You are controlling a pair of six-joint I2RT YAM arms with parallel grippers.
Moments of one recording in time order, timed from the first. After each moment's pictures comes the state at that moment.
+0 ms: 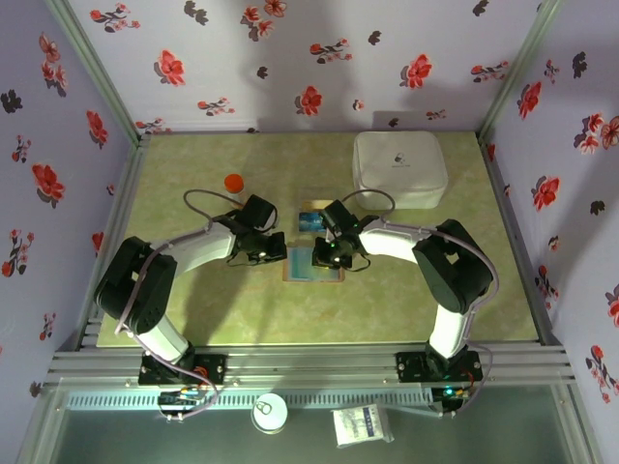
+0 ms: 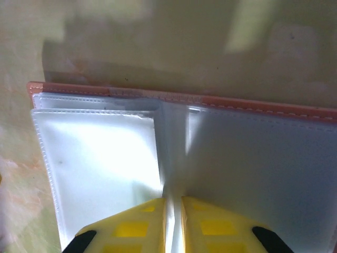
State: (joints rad) left arm -0.61 1.64 0.94 -0.42 0.27 -0.68; right arm 0.70 1.81 1.03 -0.38 -0.32 0.76
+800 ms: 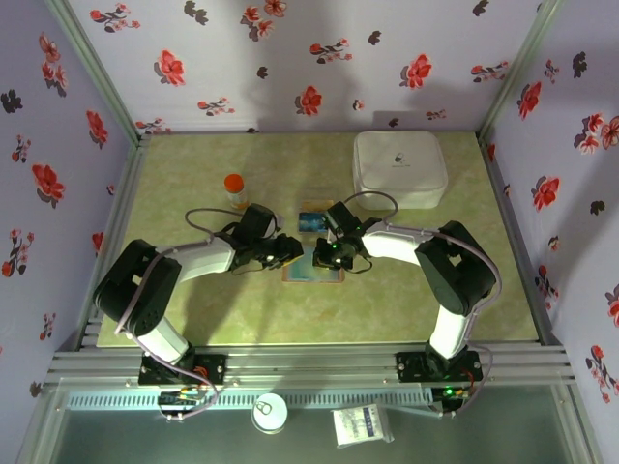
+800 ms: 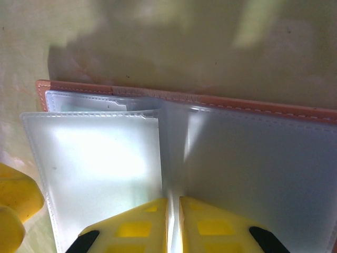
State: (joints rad) left arm -0.63 1.63 0.78 -0.01 0.44 -0.95; right arm 0.70 1.79 1.00 -0.34 -0.33 0.78
